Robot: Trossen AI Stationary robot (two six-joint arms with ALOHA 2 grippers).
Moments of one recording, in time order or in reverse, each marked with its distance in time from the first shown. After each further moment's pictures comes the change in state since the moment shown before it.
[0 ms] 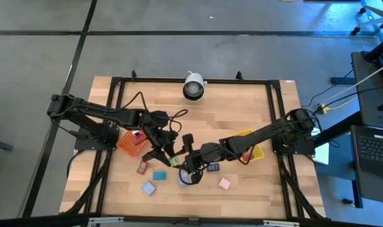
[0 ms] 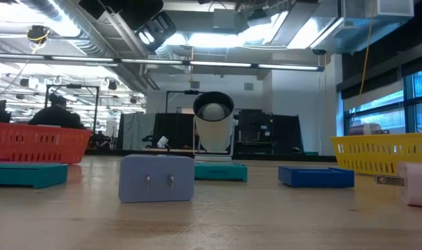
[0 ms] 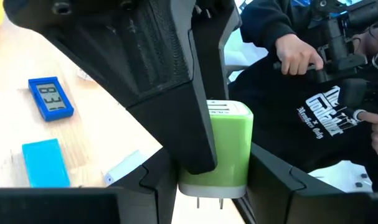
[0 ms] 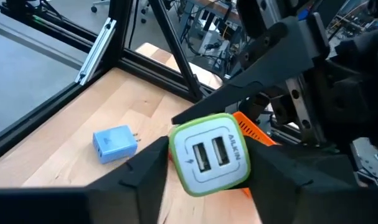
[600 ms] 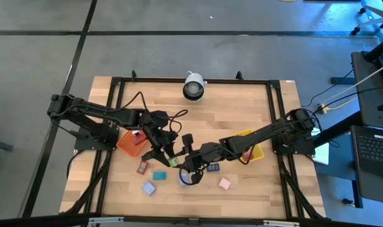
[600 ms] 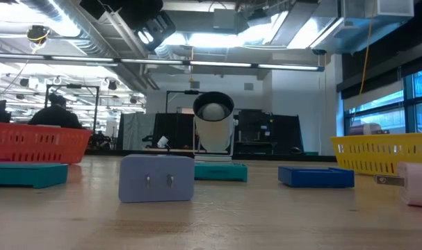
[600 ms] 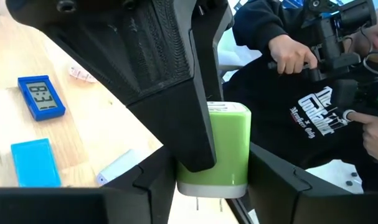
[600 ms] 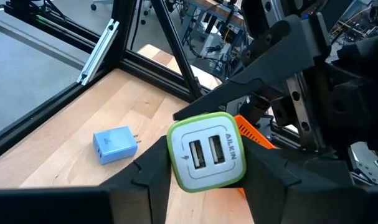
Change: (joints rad) left arm 0.000 0.000 0.000 0.001 0.026 -0.012; right arm 0.000 0.000 0.000 0.007 -0.010 -0.019
